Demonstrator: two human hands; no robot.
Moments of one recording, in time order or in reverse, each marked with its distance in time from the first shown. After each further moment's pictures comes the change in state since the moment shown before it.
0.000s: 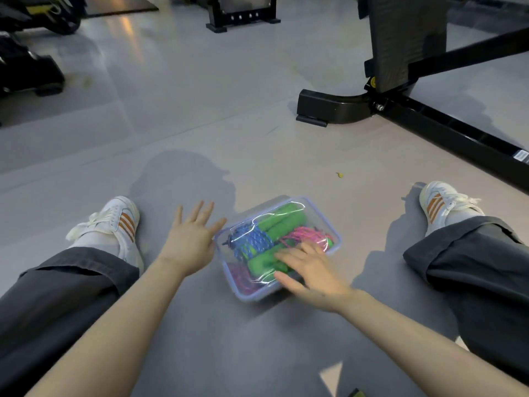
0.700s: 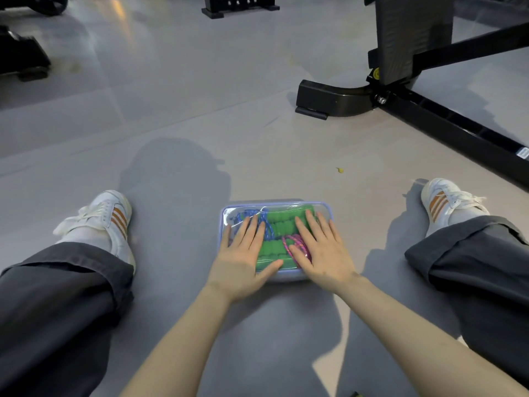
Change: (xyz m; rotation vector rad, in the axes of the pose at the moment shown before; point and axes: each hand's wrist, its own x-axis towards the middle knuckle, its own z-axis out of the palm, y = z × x) left_hand -0.002 0.092 0.036 -0.352 0.037 0.060; right_hand 0.015 0.032 0.006 -0.157 -0.075 0.313
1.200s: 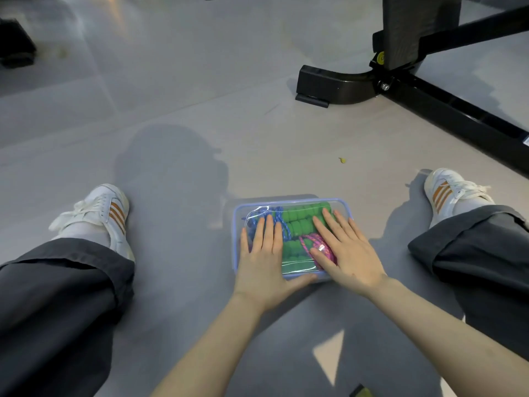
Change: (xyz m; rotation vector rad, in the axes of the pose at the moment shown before) left_hand -0.001 0.046 0.001 -0.069 -0.060 -0.117; right_hand -0.021 0.030 -0.006 -0.037 -0.056 0.013
